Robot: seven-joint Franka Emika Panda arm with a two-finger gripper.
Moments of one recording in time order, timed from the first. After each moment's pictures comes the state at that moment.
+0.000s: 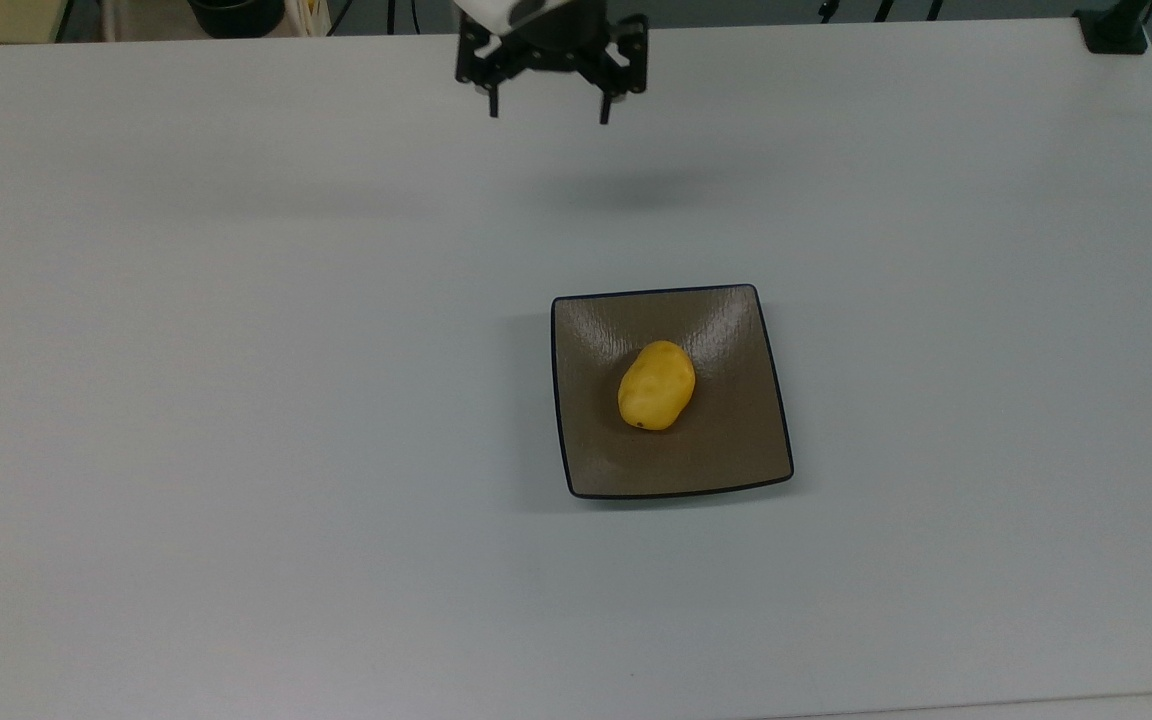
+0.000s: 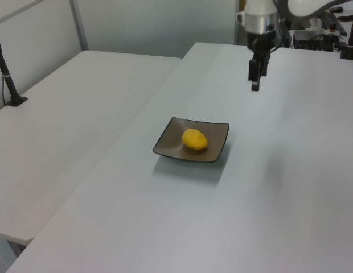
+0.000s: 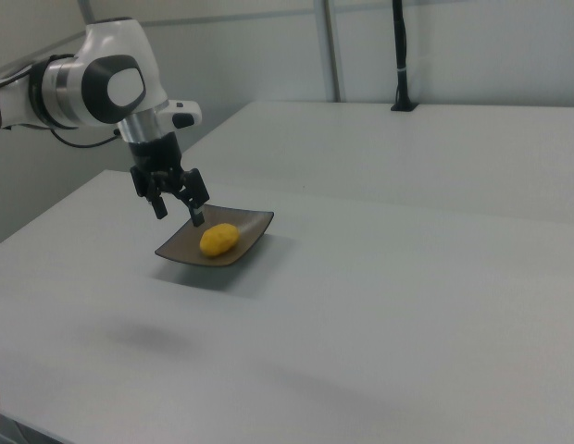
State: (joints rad) arm 0.08 0.03 0.15 -1.78 -0.06 1.79 0.20
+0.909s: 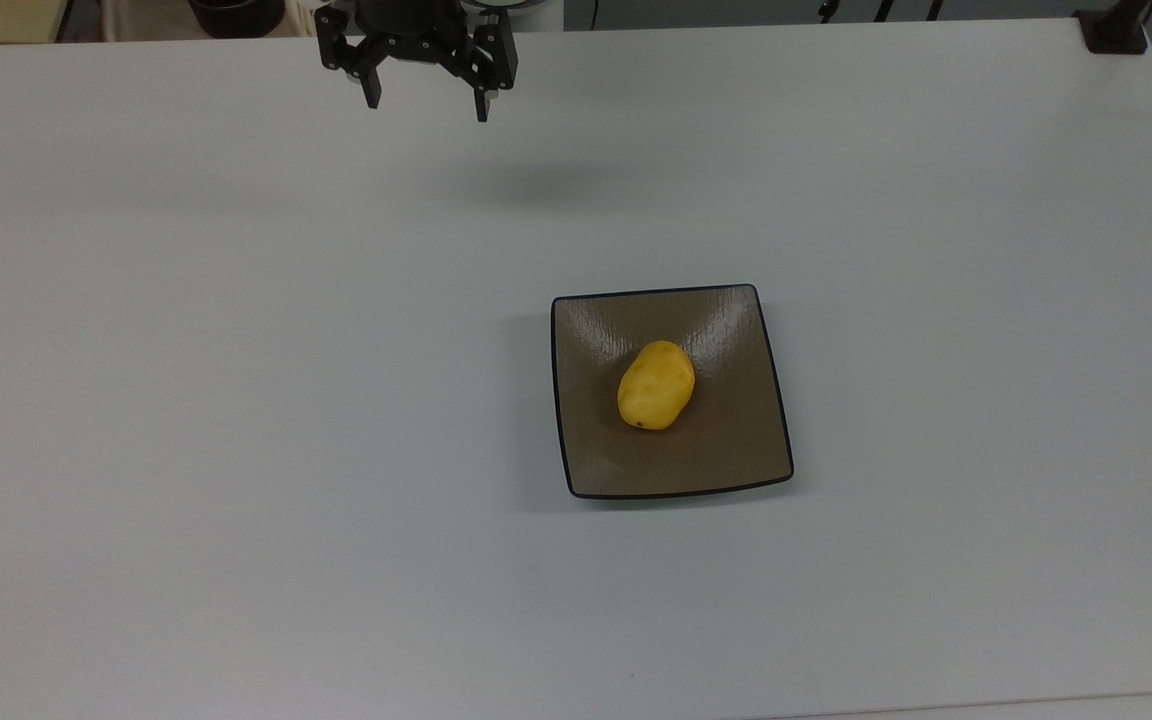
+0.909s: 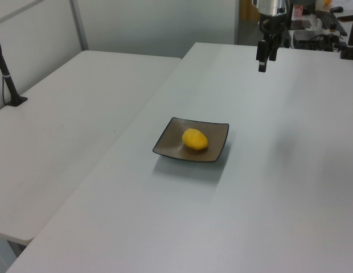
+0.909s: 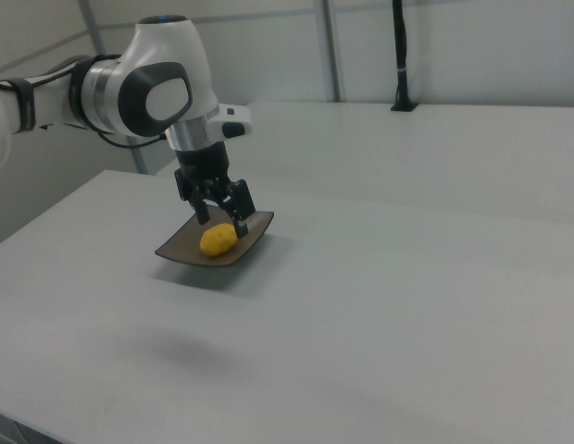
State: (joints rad) arm 0.01 -0.01 0.03 -1.84 0.00 1.85 0.09
